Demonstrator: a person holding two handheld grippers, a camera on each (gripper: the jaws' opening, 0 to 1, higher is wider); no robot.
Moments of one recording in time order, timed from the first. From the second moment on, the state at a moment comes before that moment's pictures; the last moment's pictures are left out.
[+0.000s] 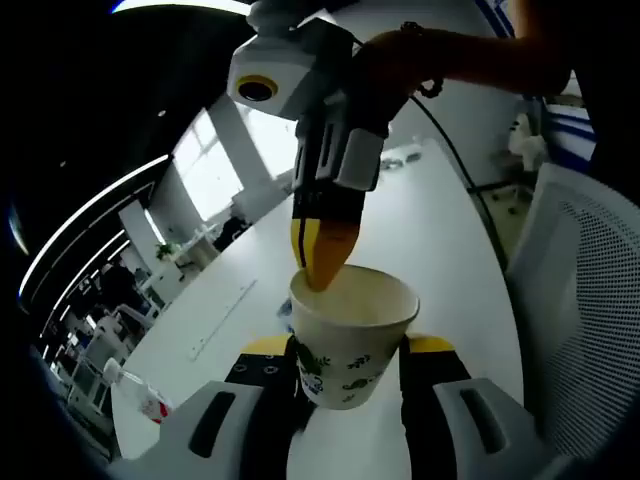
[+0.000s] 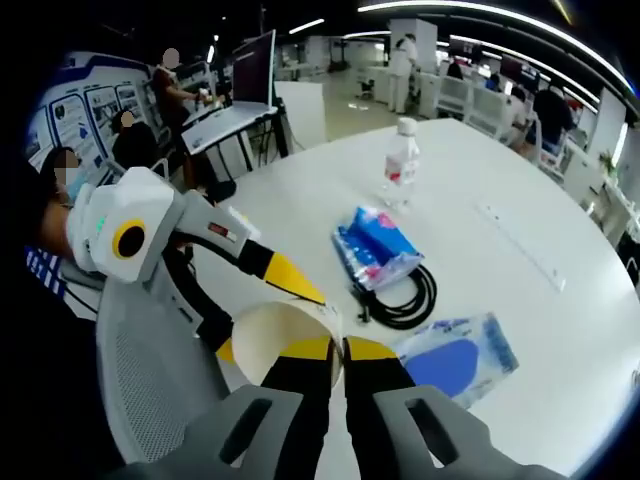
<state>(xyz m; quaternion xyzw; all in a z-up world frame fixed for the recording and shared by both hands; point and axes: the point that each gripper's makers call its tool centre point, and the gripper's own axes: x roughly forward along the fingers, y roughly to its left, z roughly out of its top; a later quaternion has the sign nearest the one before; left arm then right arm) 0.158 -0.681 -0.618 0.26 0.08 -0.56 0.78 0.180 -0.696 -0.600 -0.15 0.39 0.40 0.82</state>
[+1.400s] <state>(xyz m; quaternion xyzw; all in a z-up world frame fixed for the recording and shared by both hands) 0.185 -0.663 -0.634 0.09 0.18 -0.50 0.84 0.191 -0.697 -0.598 -0.07 0.33 0.39 0.86</state>
